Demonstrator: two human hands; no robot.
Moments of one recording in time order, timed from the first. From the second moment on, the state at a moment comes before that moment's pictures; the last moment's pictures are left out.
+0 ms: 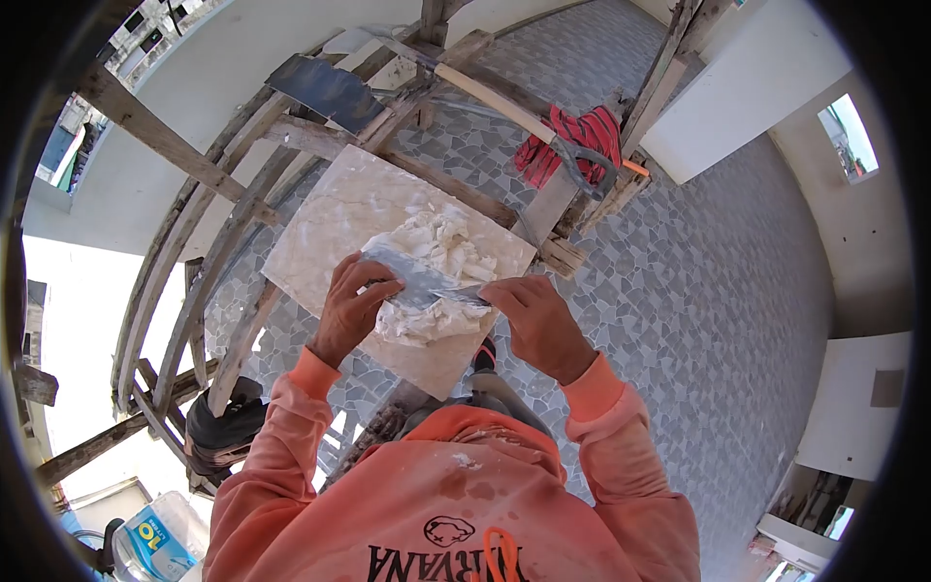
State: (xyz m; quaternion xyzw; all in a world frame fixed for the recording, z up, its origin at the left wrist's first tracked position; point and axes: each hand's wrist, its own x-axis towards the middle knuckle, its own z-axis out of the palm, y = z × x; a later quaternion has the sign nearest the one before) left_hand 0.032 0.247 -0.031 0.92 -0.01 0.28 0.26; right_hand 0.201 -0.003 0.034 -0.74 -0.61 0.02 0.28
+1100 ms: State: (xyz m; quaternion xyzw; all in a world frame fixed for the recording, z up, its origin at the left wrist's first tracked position) left_hand 0.063 0.255 0.015 0.93 0.09 0.08 0.35; right_hand 0.216 0.073 0.002 -0.64 -0.73 -0.12 0.20
